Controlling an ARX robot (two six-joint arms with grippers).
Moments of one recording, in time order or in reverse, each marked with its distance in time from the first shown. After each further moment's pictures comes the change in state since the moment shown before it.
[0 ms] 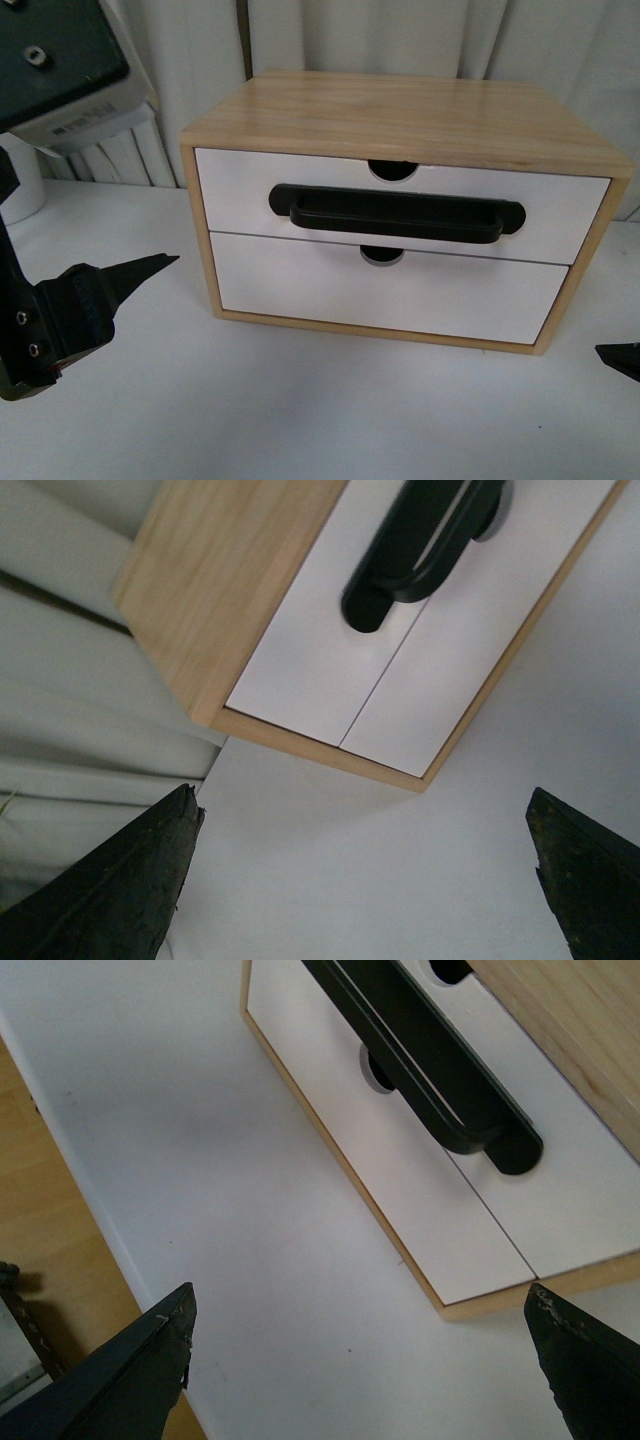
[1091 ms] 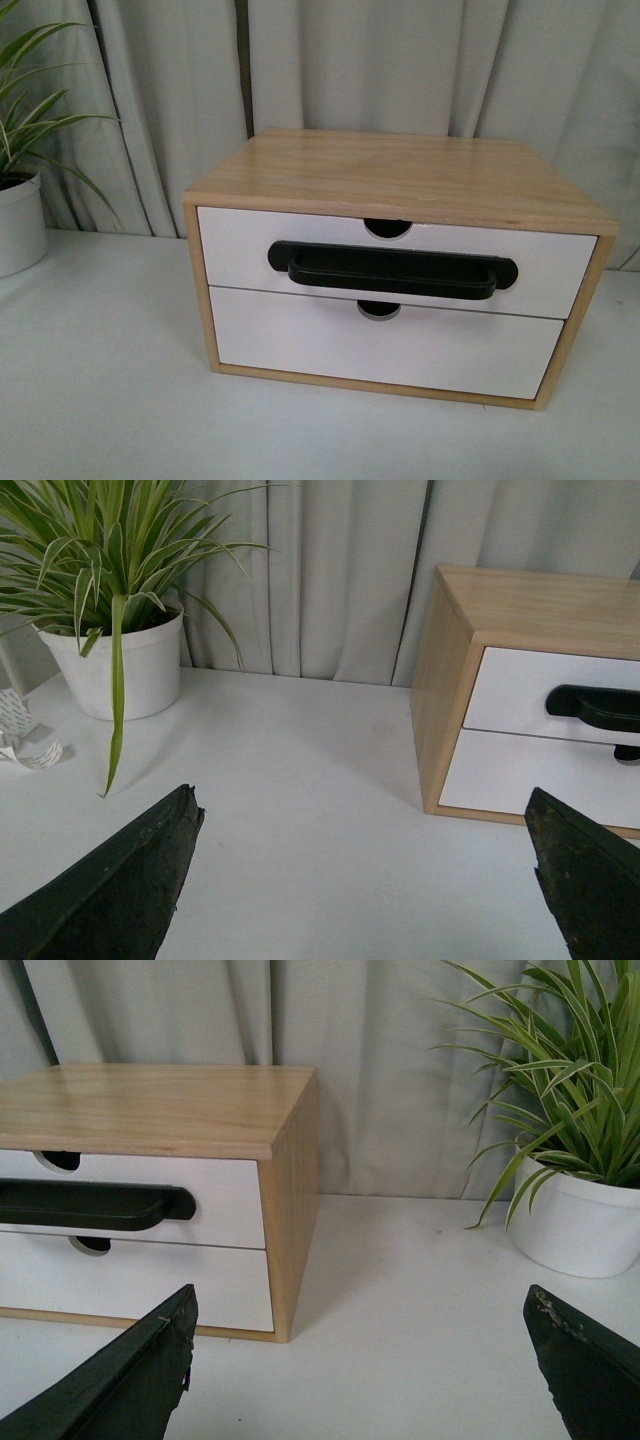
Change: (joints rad) left arm 0.256 -1.303 -0.560 -0.357 -0.196 -0.993; right arm -0.134 -1.106 -0.591 0.145 0.471 0.697
